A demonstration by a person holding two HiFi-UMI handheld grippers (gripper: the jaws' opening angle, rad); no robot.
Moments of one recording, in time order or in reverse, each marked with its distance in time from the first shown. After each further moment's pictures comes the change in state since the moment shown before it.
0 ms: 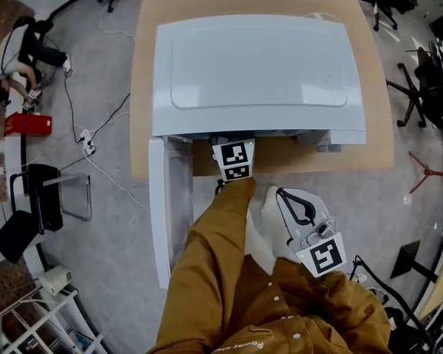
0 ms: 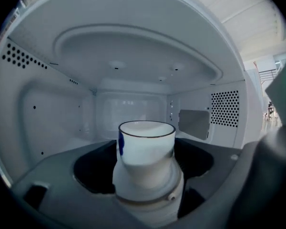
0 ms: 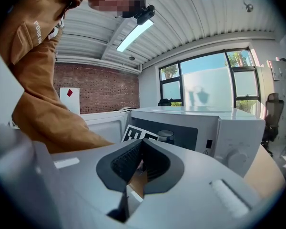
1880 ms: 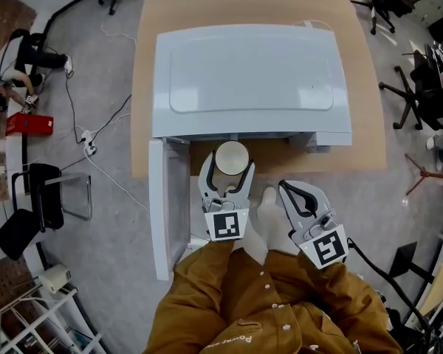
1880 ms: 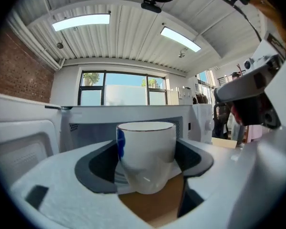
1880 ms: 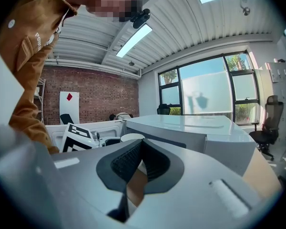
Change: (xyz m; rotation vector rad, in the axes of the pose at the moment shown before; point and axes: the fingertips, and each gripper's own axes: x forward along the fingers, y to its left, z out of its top) left arm -0.146 -0.051 0.057 0.245 -0.137 -0.093; right arm -0.012 -0.025 0.034 -0.012 -0.045 0.004
